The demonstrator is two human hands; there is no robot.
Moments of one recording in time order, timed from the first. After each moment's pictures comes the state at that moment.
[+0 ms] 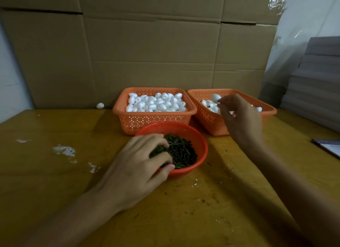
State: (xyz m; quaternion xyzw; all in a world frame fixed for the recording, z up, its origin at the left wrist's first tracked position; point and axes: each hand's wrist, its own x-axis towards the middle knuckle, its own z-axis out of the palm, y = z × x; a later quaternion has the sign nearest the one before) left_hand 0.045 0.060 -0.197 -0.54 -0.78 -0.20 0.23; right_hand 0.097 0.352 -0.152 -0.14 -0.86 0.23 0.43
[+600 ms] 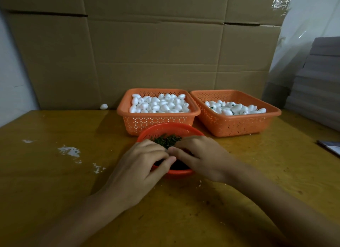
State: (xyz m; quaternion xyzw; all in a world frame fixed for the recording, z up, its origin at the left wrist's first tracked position) left_hand 0.043 0.063 -0.196 -0.50 -0.79 -0.31 0.17; right_hand 0.103 0.267 -0.170 0.12 -0.97 0.15 0.13
